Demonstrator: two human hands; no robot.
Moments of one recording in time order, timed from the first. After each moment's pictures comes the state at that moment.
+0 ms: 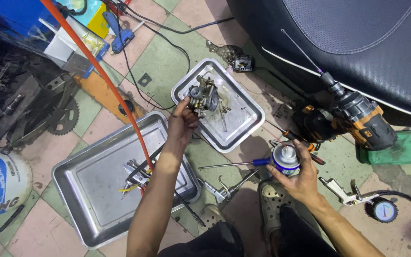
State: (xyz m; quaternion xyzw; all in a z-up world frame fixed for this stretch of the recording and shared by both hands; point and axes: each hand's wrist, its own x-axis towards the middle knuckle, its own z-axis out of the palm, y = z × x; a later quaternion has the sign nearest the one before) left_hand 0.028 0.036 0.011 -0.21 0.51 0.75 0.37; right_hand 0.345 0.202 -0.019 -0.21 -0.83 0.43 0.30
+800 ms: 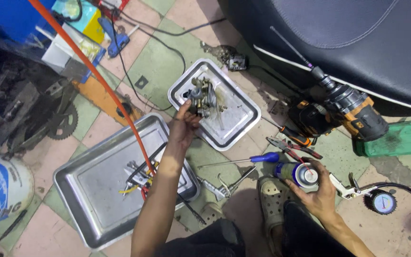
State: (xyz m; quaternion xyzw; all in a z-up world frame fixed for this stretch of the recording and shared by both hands) left_hand 0.039 0.034 -0.012 -0.21 0.52 0.73 0.38; right_hand 0.441 0.200 -0.044 -0.34 -0.87 0.30 0.20
